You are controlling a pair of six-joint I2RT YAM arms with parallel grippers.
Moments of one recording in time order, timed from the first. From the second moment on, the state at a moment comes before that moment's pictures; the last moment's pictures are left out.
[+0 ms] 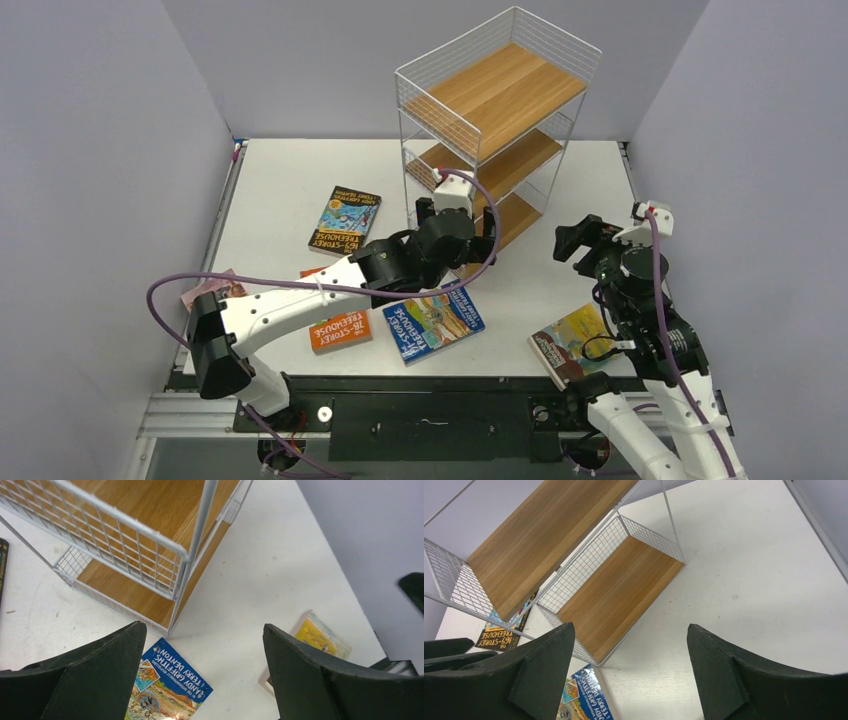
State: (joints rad) left arm -1.14 1.53 1.49 -0.38 -0.59 -0.56; right arm 0.31 0.61 0.91 -0.56 0.27 0.43
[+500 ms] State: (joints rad) left arm -0.77 1.51 1.42 -0.38 -0.43 -0.61; right arm 0.31 0.61 0.91 -0.58 0.32 0.43
